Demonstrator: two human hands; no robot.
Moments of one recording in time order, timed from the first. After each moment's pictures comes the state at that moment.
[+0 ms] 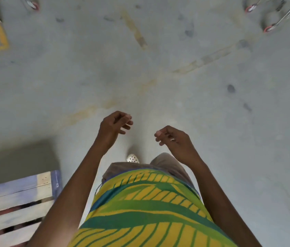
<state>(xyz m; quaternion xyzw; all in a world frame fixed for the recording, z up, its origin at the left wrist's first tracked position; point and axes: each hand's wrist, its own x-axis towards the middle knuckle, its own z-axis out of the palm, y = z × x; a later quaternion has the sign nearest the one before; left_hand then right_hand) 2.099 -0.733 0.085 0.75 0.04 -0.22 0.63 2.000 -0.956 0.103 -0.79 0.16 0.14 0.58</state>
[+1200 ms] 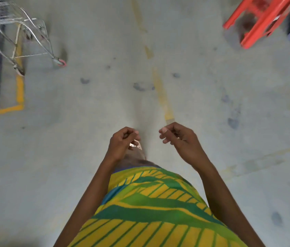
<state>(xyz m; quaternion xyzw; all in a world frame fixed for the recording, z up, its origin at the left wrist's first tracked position) 3.098 -0.800 0.038 0.72 0.19 -0.19 0.64 3.091 -1.022 0.100 -0.79 0.08 0.17 0.59</state>
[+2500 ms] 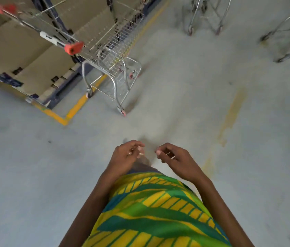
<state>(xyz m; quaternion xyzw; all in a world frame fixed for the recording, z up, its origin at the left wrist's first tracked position) 3.851 -0.495 0.033 0.73 0.38 0.03 0.57 4.006 -0.659 0.053 -0.77 -0.33 0.40 0.37</state>
